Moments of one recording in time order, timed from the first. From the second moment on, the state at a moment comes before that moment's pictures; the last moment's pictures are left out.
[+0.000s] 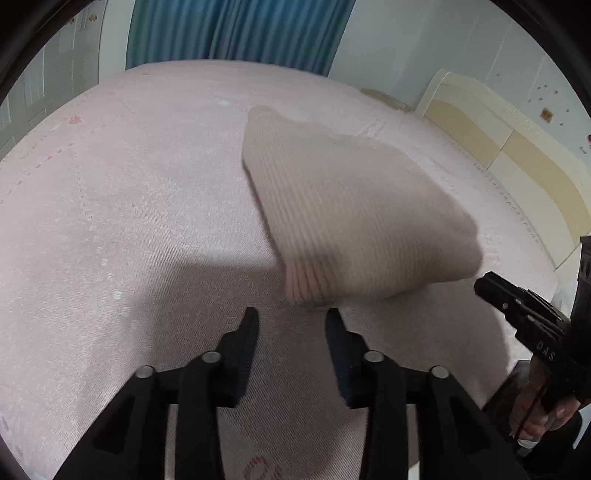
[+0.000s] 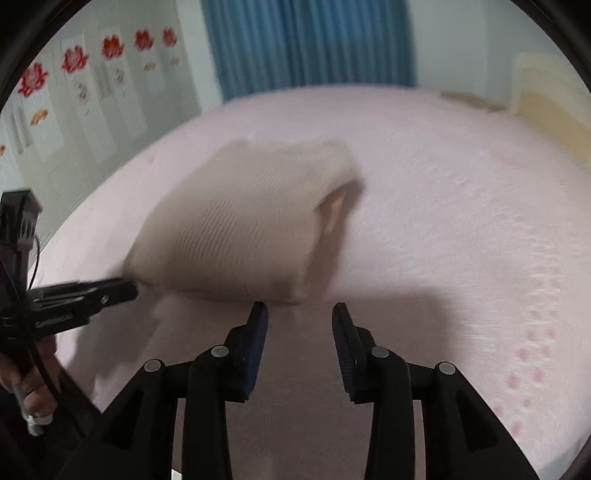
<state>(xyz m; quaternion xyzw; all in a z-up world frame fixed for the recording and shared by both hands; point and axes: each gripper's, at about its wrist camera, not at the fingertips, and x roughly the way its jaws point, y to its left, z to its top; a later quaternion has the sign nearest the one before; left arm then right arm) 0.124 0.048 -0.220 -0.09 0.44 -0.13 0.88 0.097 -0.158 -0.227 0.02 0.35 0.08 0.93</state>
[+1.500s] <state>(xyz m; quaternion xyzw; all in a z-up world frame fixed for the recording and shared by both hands) 0.095 0.034 -0.214 -0.08 0.44 -0.08 0.89 0.077 -0.158 -0.228 0.09 0.37 0.05 0.92</state>
